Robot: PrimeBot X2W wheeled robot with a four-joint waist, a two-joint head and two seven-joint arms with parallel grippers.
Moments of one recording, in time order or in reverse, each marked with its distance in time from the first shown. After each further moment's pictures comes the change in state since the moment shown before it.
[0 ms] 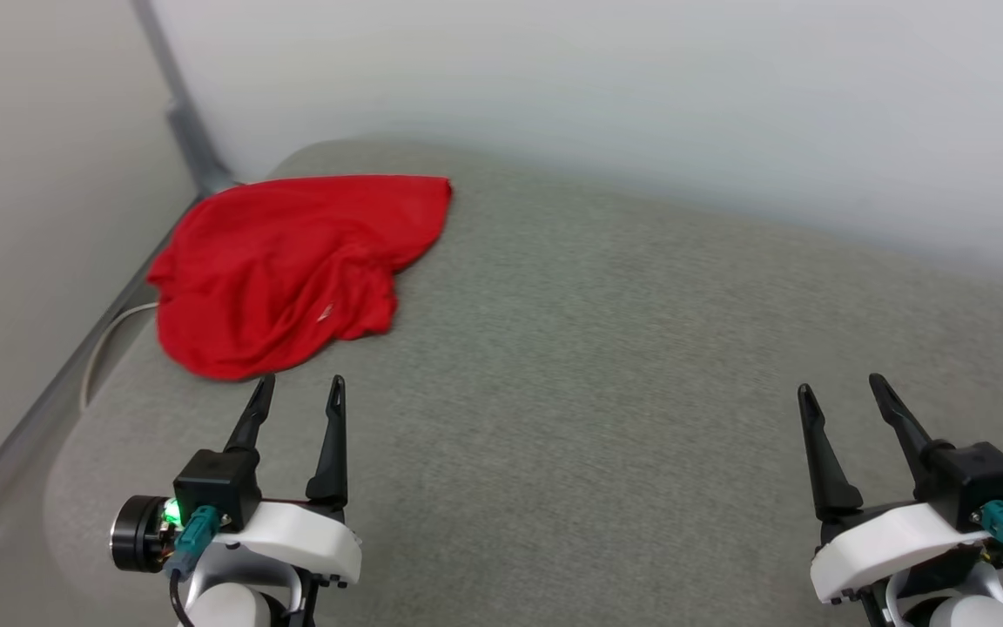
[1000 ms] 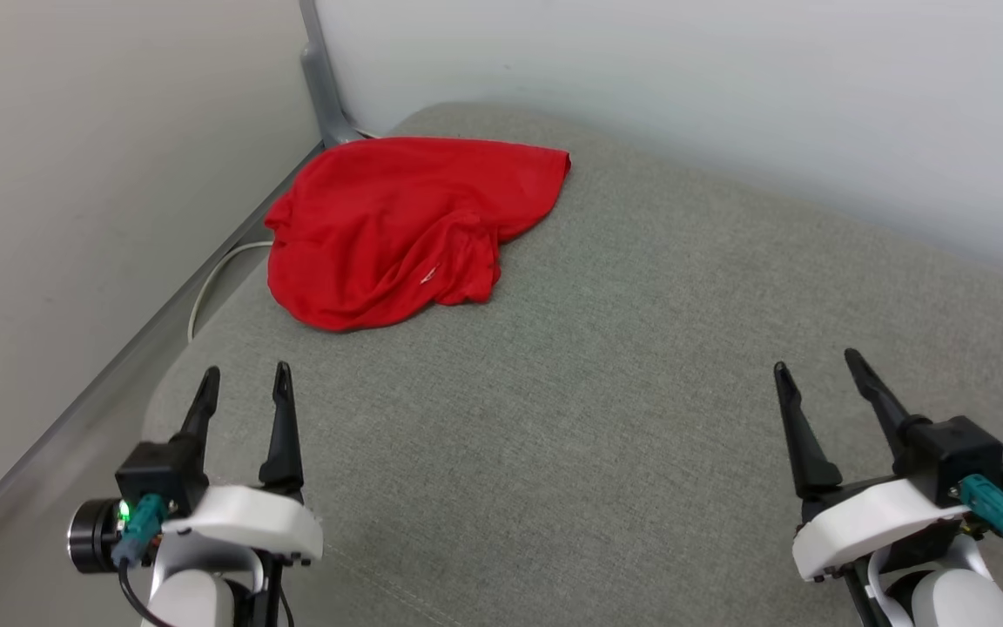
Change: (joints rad) left arm -0.022 -0.007 0.104 0.022 -0.029 -0.005 0.000; right arm -0.058 0.001 0.041 0.028 -0.001 0.000 0.003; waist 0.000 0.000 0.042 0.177
